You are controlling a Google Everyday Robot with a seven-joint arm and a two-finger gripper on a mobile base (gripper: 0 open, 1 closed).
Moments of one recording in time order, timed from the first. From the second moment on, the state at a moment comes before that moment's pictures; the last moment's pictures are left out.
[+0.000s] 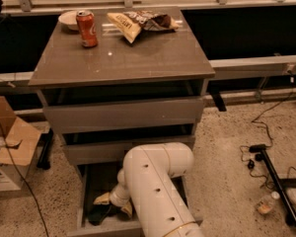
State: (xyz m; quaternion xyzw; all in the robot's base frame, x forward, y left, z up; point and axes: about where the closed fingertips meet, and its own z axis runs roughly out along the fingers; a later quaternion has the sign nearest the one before) arm 0.530 0.169 0.120 -0.09 -0.96 -0.22 0.14
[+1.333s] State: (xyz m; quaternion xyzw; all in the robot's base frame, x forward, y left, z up) arm 0.524 0.182 0.119 -0.10 -0.96 -0.21 0.16
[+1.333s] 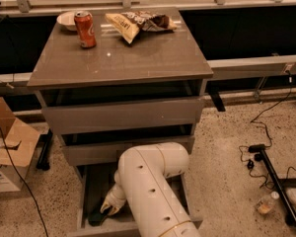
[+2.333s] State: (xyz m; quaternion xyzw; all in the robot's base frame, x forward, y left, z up) arm 0.523 0.190 0.125 -0.11 -0.95 -0.22 0.16
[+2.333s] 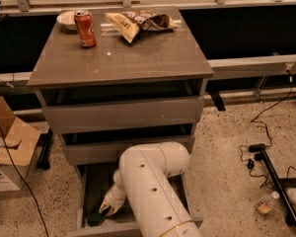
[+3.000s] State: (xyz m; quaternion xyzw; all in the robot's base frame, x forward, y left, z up) arm 0.521 0.151 0.199 -0.10 -0.93 -0.33 0.11
